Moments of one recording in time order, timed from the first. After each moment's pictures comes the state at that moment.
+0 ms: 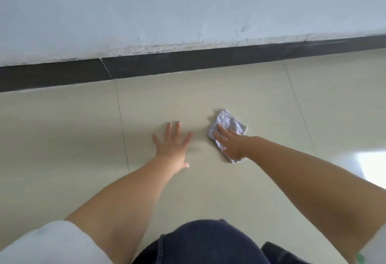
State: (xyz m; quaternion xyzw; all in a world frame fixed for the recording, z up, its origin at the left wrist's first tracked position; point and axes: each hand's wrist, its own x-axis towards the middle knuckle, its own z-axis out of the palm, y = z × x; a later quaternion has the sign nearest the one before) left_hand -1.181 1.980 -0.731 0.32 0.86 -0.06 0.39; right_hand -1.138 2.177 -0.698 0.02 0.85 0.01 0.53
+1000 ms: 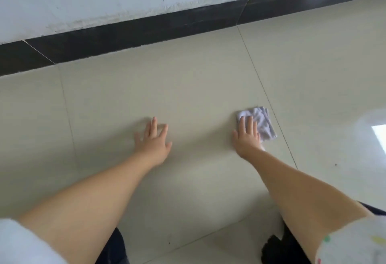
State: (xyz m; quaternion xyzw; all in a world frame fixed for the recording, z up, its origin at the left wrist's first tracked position) left_hand -1.082 2.058 -0.723 0.20 0.90 -0.03 0.40; right_hand -0.963 2.304 -0.734 0.36 0.87 -0.21 0.28
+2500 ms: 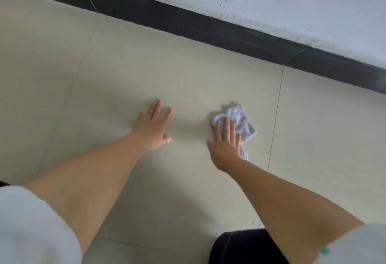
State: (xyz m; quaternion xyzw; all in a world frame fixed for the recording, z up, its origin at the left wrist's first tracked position) left_hand -1.088 2.112 -0.733 0.09 0.93 -0.01 0.37; right_hand -1.044 2.339 -0.739 0.00 0.94 -0.08 0.33
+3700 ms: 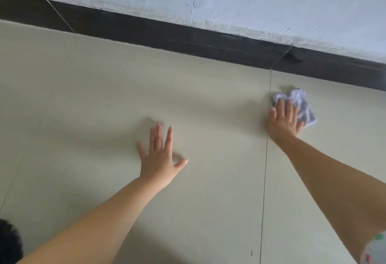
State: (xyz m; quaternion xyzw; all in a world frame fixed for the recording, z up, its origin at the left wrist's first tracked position) left_hand -1.050 2.196 -0.743 -0.02 0.95 0.11 0.28; right_hand -1.142 2.505 -0.752 0.24 0.94 -0.14 0.20
